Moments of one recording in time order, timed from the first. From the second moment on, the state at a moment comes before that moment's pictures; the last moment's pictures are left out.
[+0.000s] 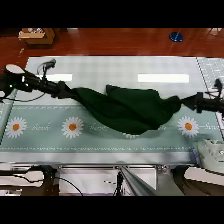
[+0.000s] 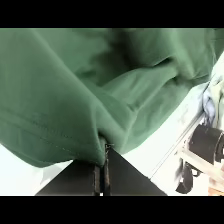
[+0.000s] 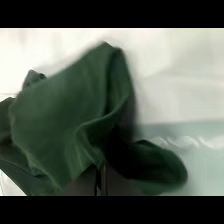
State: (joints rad) left arm 0.13 -1.53 1.22 0.66 -1.44 -1.05; right arm -0.67 -1.38 0.88 -0.51 1.34 0.85
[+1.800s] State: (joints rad) left arm 0.16 -1.11 1.22 1.03 -1.45 -1.21; right arm -0.67 -0.89 1.25 -0.92 1.51 1.36
